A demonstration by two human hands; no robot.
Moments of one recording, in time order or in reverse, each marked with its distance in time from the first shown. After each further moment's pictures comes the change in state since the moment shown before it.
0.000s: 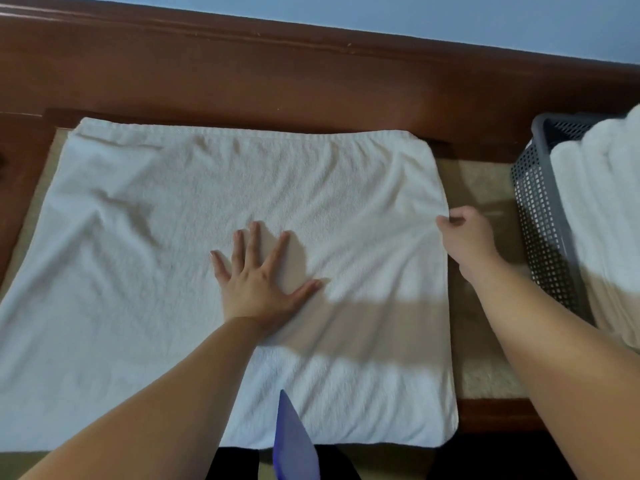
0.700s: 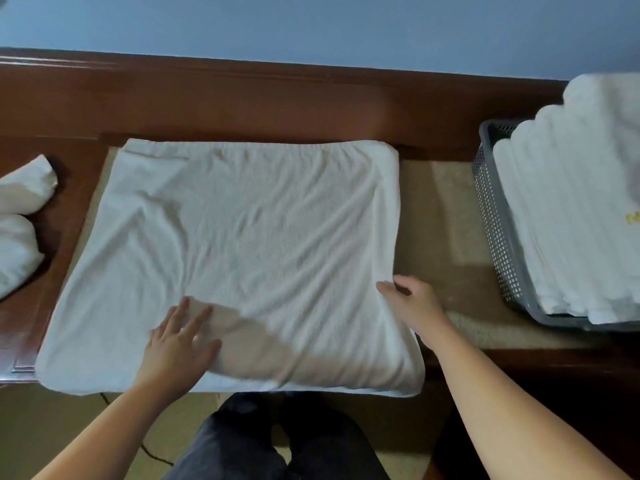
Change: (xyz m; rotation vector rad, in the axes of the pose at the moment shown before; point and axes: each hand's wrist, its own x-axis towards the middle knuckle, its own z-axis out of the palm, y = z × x) left_hand -0.162 -0.139 -0.034 -0.054 -0.209 -0.163; right_hand -0.176 0.058 -0.008 0.138 -0.366 -0.030
